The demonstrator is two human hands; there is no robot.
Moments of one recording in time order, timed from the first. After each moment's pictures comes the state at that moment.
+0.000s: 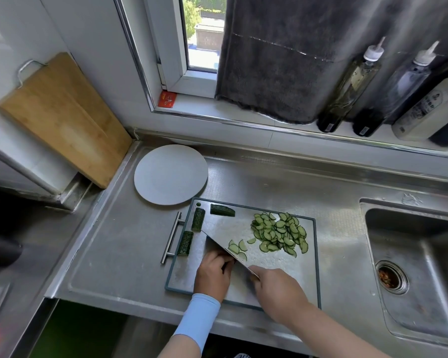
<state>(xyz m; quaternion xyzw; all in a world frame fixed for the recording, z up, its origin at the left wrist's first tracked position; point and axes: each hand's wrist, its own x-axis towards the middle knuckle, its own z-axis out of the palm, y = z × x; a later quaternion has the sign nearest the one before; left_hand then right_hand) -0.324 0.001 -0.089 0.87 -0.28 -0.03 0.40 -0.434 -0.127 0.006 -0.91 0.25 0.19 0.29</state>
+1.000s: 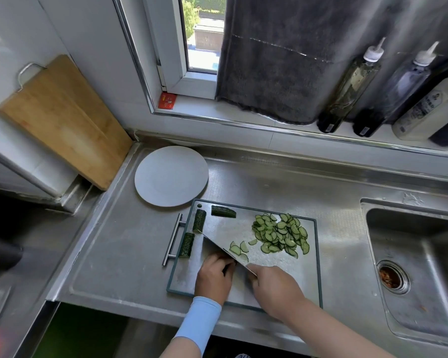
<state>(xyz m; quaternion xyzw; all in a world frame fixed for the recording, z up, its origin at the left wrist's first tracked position) -0.324 0.003 -0.091 0.87 -0.27 -0.04 0.40 -0.420 -0.124 0.007 -0.91 0.24 0.20 0.28</state>
